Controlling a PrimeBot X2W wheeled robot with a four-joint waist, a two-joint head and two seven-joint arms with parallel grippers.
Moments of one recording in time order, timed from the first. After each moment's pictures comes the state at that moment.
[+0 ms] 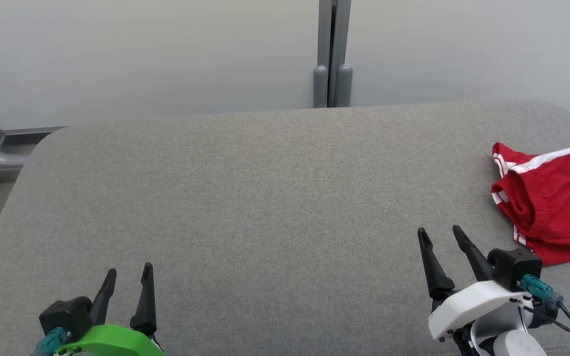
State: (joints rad) left arm -0.03 0.40 -0.45 0.19 -0.79 0.18 -0.24; right arm -0.02 -0.05 0.08 0.13 0.25 0.13 -0.08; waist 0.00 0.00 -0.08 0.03
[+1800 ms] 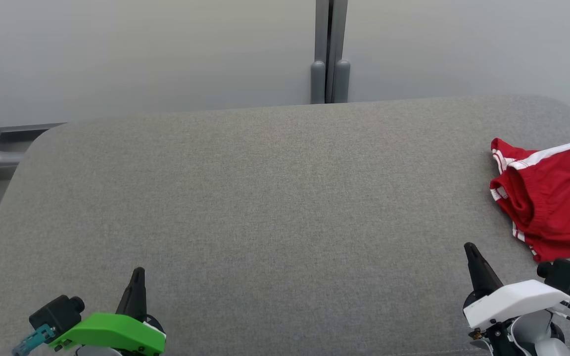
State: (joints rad) left arm -0.03 0.26 -0.32 0.25 -1.05 0.09 -0.16; right arm -0.01 -0.04 -0.05 0.18 0.70 0.13 0.04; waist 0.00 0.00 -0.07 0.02
